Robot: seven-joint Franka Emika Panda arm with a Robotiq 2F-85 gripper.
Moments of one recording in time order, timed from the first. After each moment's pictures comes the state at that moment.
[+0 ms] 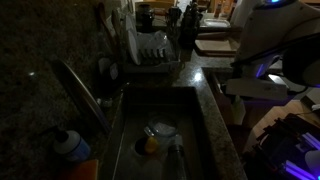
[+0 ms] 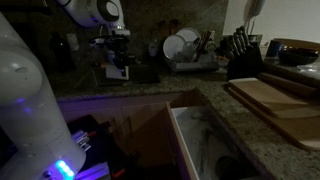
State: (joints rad) arm 0.01 -0.23 0.50 -2.54 -0.06 2.22 1.47
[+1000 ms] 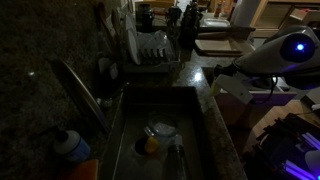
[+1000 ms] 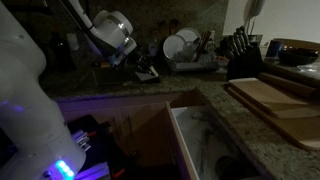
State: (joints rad) arm -0.34 -0.14 0.60 -2.62 -1.29 2.76 2.64
